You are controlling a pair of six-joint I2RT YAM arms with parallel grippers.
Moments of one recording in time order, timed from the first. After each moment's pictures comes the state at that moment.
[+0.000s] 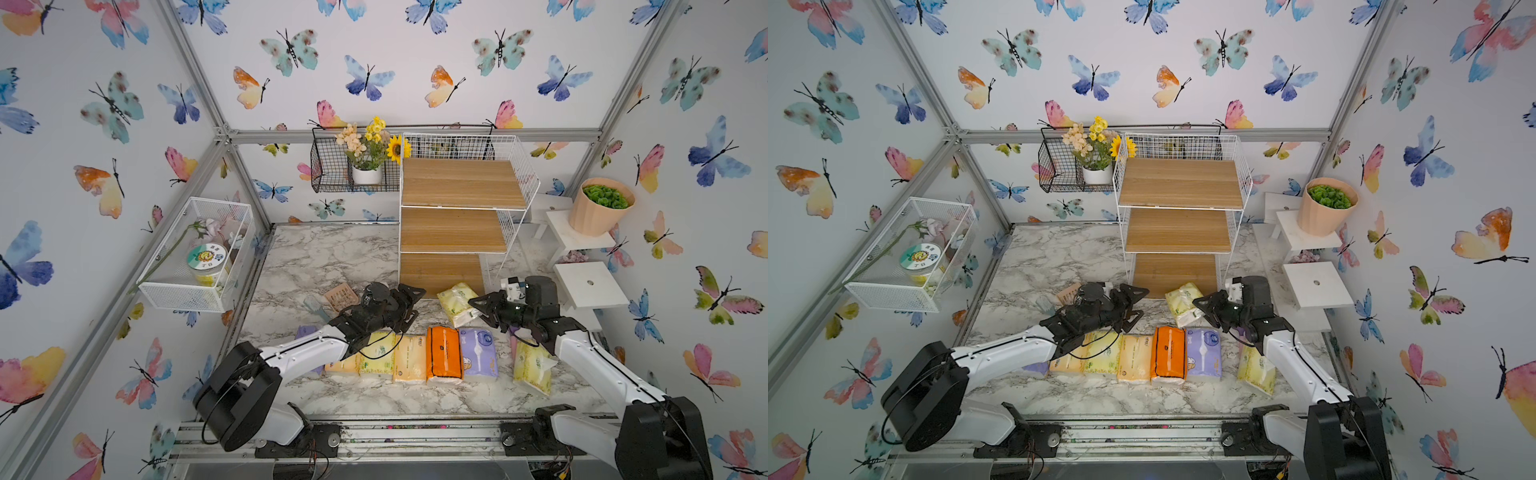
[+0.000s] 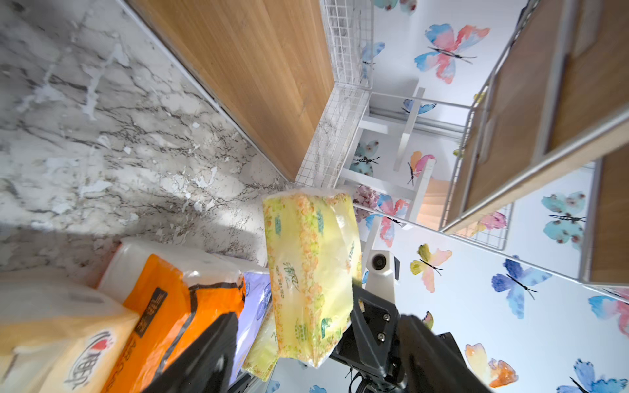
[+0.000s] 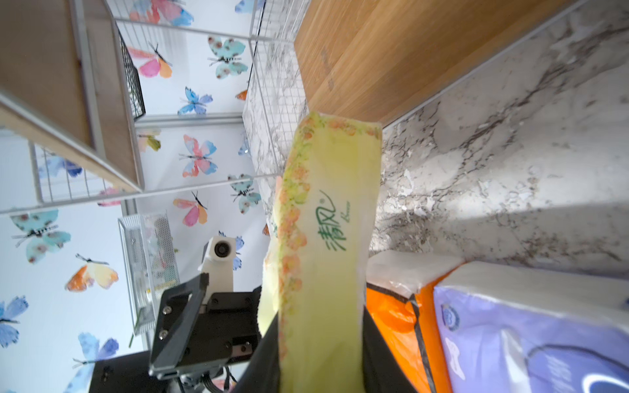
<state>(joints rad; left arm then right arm) -0.73 1.36 0.71 0.29 0.20 -1.65 0.19 1.15 0.67 -0.21 -0.72 1.00</state>
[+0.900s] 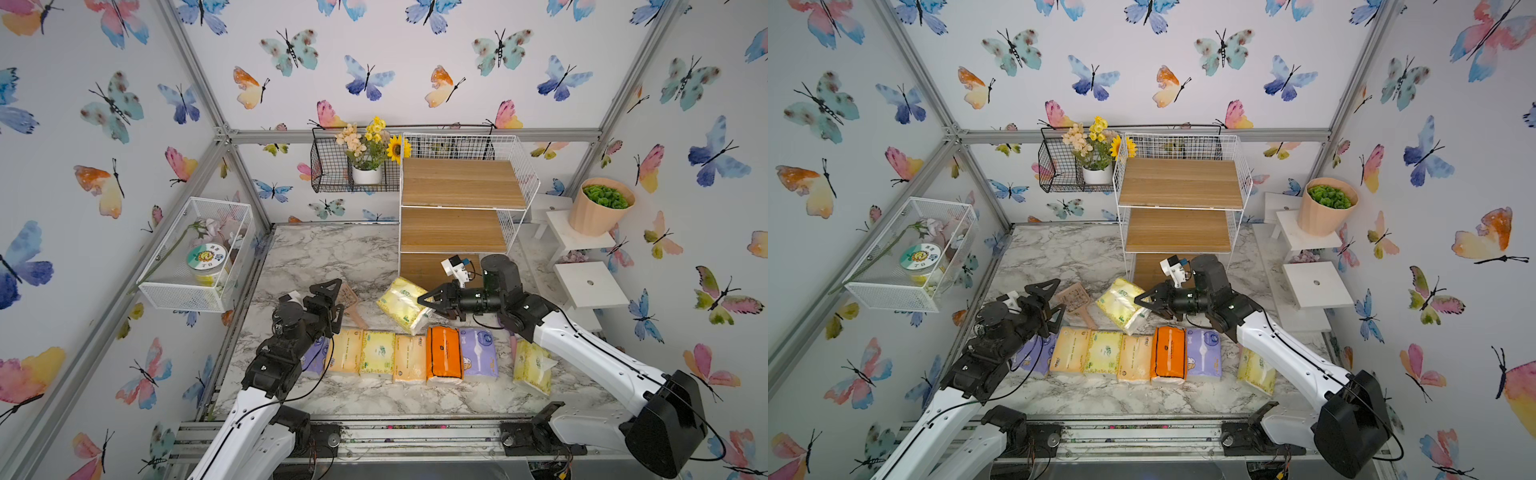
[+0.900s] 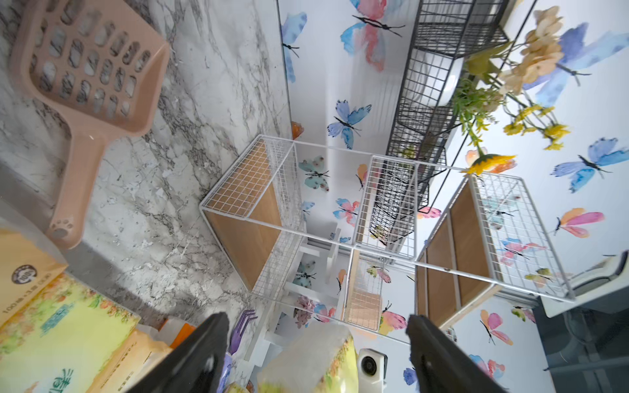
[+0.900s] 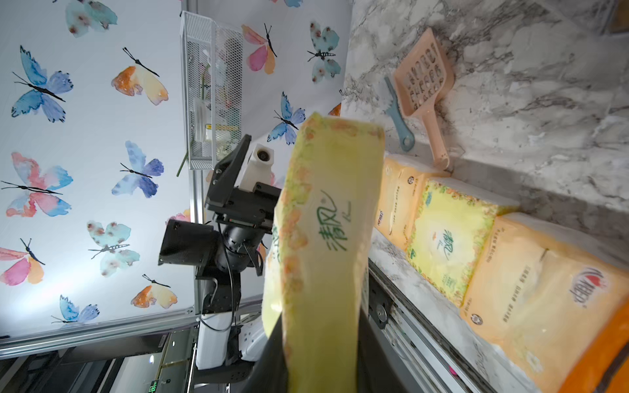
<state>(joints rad) -0.32 0.64 0.51 -0.08 0.16 -1.63 0.64 1.28 1.00 -0.14 -0.75 1.08</state>
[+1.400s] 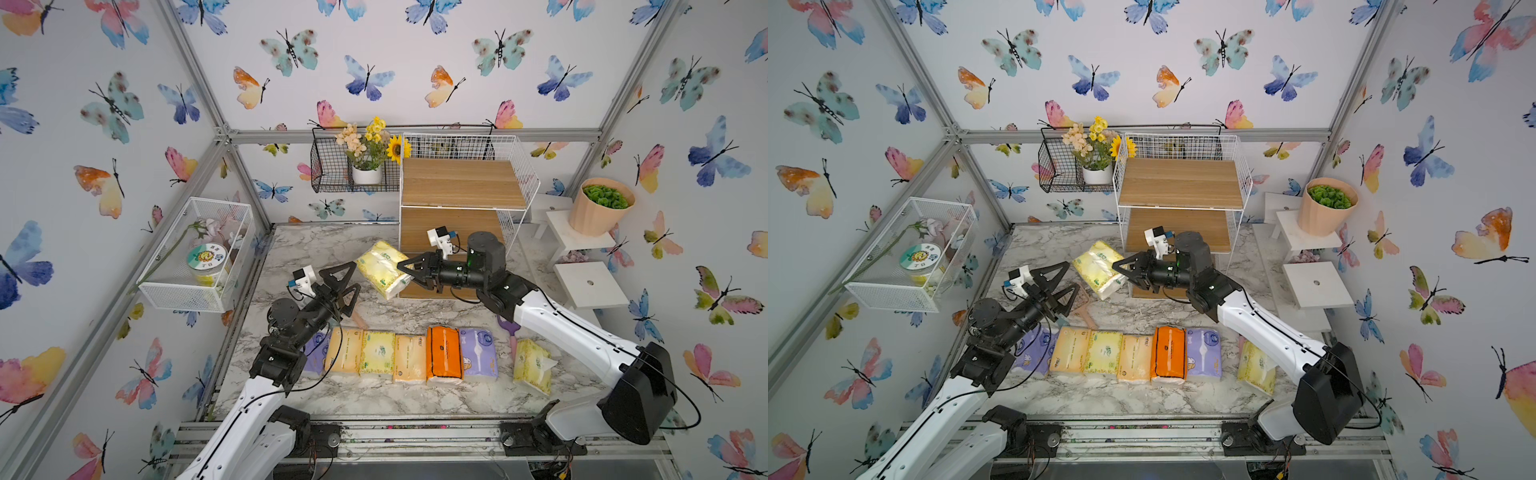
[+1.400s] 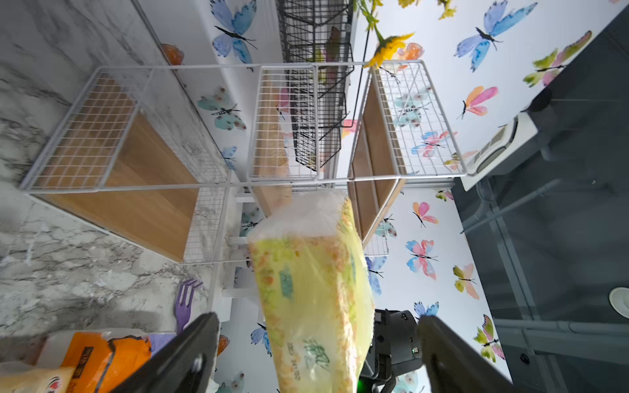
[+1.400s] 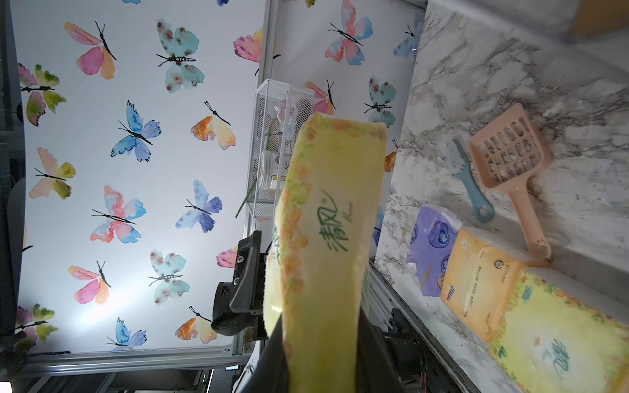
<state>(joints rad) -0.32 0.78 0.55 0.33 0.40 -1.58 0.71 1.45 1.21 0.06 -0.66 1.23</state>
